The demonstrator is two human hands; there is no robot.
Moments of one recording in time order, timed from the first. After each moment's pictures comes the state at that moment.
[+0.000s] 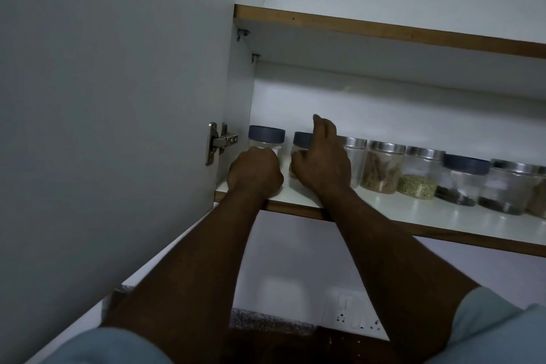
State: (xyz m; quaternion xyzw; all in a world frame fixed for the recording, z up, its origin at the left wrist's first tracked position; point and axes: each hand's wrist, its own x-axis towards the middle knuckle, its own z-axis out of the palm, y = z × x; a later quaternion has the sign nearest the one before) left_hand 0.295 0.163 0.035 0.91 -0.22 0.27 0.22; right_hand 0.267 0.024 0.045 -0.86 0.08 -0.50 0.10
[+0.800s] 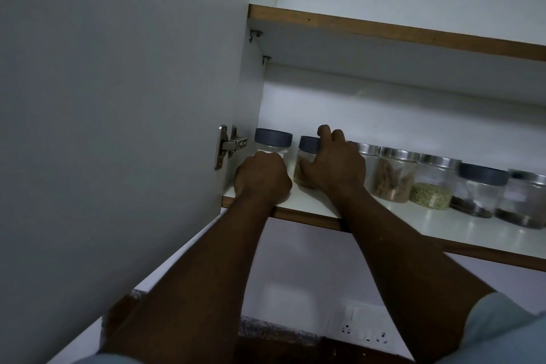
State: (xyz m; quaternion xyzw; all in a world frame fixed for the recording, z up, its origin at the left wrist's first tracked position) left_hand 0.308 0.160 0.030 0.91 -0.20 0.26 0.23; right_hand 0.279 0.013 0.055 -0.88 0.13 -0.45 -0.04
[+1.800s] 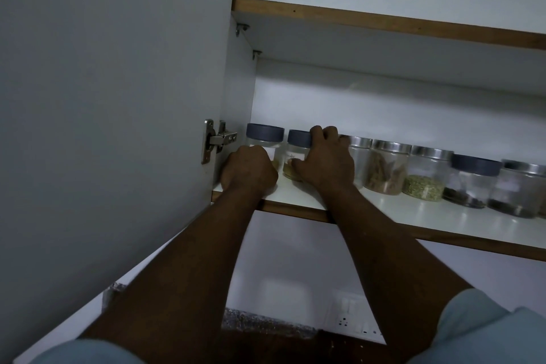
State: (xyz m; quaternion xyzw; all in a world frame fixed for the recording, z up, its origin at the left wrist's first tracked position) left_hand 0.303 0.165 0.036 0.92 -0.15 0.23 0.29; right_hand 0.279 0.010 0.046 -0.89 0.12 -0.44 0.02
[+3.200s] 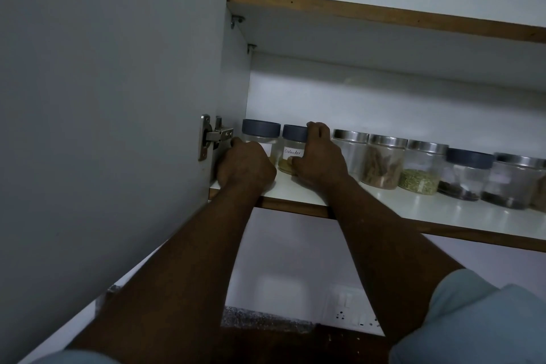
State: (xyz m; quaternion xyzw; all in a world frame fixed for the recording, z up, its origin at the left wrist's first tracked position) left_hand 0.297 0.165 0.038 0.93 -0.13 0.22 0.28; right_hand 0.284 0.008 0.046 -0.92 0.07 -0.39 0.08
